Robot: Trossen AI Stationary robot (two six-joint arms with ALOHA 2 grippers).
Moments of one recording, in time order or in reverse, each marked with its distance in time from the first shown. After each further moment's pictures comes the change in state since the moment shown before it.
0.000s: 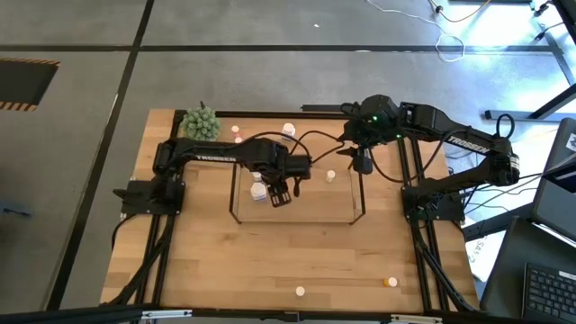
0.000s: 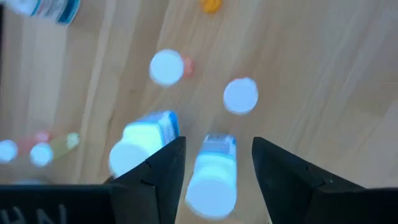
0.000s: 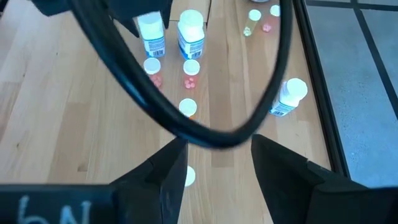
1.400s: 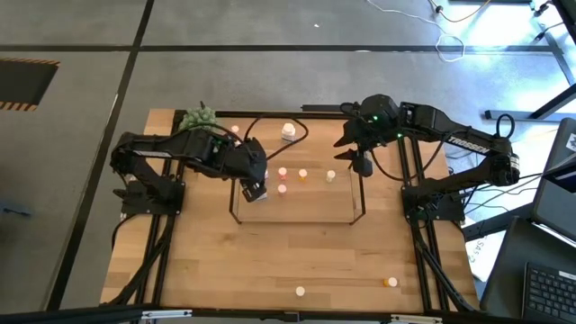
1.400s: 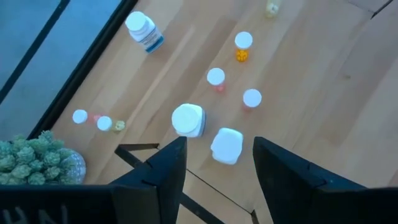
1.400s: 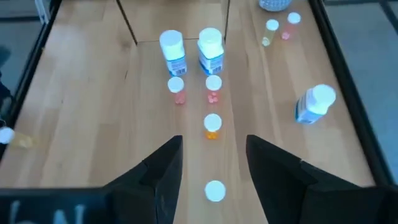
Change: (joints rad) left arm -0.161 -0.339 -0.002 -0.093 -0.256 -0.288; right arm -0.001 0.000 0.000 0.021 -0.109 0.123
